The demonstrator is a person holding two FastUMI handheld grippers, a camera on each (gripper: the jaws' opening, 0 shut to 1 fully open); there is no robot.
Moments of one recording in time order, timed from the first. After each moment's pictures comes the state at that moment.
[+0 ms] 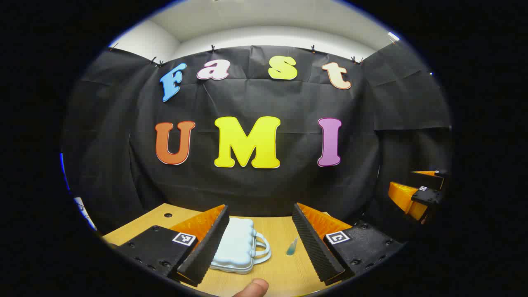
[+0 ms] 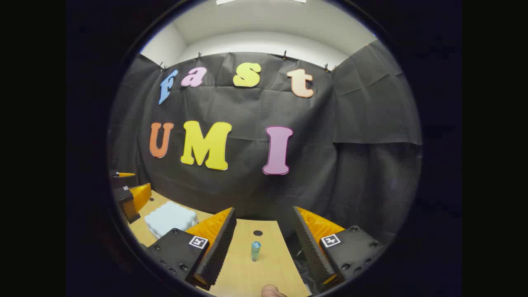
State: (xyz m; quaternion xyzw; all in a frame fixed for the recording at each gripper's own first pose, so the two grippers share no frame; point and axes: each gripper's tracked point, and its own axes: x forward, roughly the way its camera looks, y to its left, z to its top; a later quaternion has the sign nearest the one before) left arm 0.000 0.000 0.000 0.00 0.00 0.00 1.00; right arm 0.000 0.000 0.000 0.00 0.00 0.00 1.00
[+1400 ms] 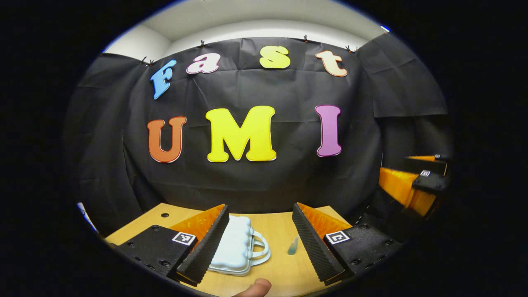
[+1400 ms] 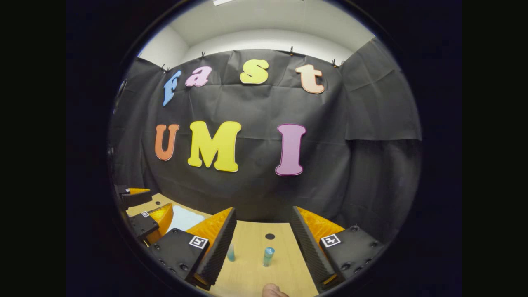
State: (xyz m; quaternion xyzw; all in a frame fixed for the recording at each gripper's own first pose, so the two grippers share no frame) left arm 0.037 -0.012 -0.032 0.05 0.02 0.01 1.00; right arm 0.034 0.029 0.003 0.00 0.00 0.04 1.00
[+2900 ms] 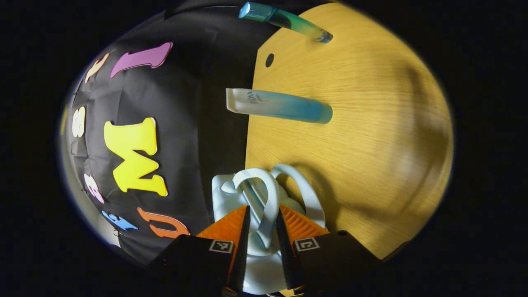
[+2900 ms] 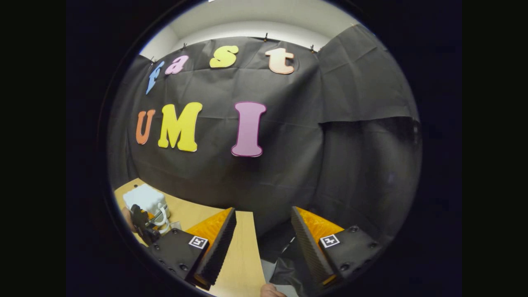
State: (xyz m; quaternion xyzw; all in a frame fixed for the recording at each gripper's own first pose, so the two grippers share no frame) left arm 0.161 0.030 -0.293 0.67 0.24 -0.03 0.70; right arm 0.086 -0.137 -0.077 0.00 0.03 -0.02 1.00
